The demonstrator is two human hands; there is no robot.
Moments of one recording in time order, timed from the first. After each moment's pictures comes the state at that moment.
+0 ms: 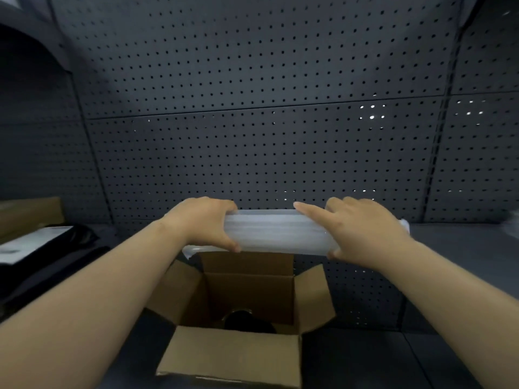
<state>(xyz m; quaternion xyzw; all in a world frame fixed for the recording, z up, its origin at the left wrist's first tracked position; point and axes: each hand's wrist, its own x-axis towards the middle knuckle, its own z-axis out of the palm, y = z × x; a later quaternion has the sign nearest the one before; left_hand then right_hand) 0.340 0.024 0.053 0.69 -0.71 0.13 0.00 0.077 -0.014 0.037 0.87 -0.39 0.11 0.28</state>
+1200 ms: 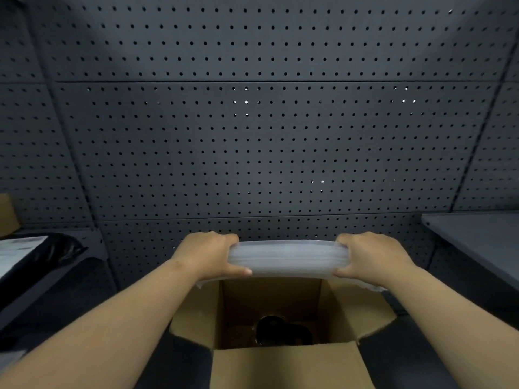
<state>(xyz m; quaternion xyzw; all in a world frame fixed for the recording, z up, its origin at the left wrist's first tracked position) 0.489 -0.041 -0.042 0.64 -0.76 0.12 -0.02 0.197 -0.063 -0.038 0.80 -0.58 0.04 0.10</state>
